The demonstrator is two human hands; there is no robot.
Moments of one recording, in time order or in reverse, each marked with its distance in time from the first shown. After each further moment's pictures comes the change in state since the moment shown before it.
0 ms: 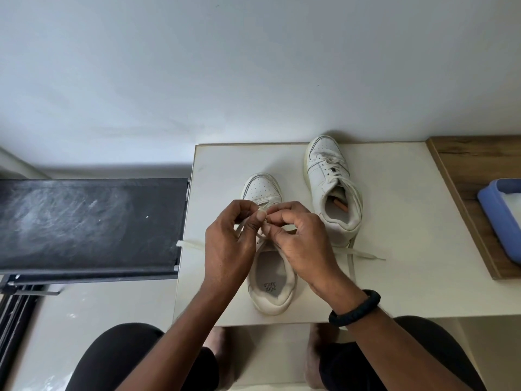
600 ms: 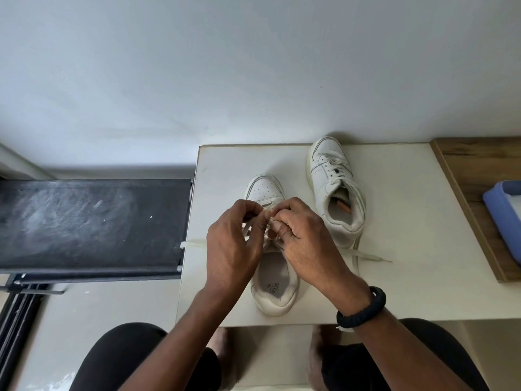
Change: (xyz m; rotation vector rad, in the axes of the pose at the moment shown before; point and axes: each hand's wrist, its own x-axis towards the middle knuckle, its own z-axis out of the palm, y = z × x) left_hand -0.001 0.006 -0.001 0.181 0.050 0.169; right_hand 0.004 0.000 -0.003 -0.307 -0.052 -0.233
